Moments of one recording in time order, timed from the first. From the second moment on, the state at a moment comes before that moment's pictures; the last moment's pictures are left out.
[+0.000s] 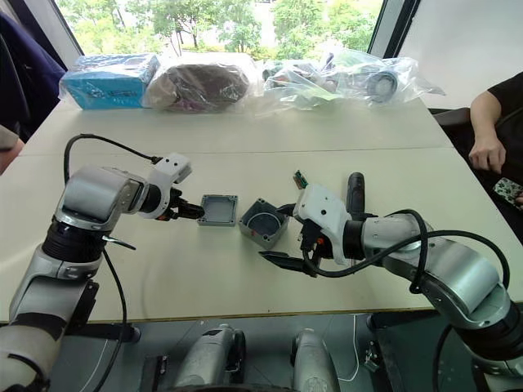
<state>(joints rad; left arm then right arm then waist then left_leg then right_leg) -0.83 0.56 -0.20 -0.05 -0.12 1.60 -0.70 -0.34 -0.89 0.12 -0.71 0.78 0.84 0.60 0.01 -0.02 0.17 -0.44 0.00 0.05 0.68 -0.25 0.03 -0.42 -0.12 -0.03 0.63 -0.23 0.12</state>
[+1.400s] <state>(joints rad) -0.85 0.29 0.18 0.02 -0.26 0.95 -0.39 -0.53 -0.47 -0.09 -0.42 0.94 0.99 0.30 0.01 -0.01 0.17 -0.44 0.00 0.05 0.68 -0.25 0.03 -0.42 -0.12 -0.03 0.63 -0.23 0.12</state>
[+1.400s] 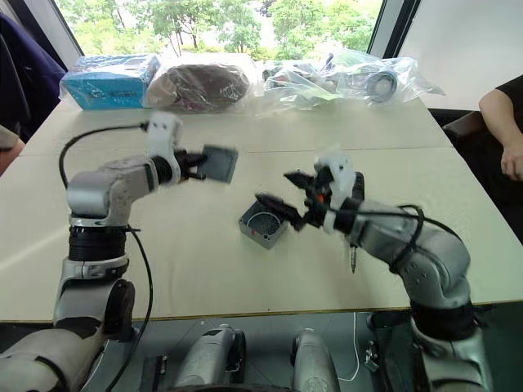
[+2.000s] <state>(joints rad) -0.80 0.16 0.09 -0.08 -0.33 0.76 -0.40 -0.72 -0.32 -0.23 -0.15 1.02 1.07 0.15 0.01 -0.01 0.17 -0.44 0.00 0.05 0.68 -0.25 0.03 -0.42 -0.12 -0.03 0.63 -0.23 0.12</state>
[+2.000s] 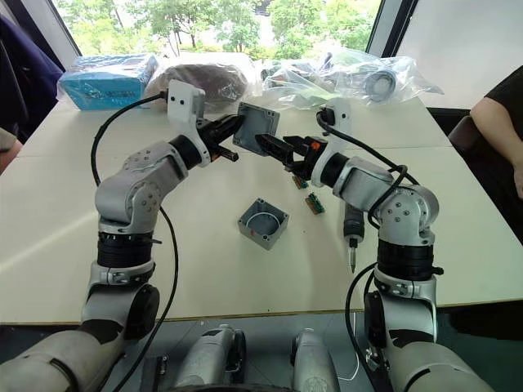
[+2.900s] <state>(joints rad) -0.78 0.23 0.08 -0.09 -0.43 0.76 -0.44 -0.69 -0.30 -0.23 -0.19 1.08 1.08 0.11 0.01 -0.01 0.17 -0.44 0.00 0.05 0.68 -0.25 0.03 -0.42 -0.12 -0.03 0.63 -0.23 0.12</state>
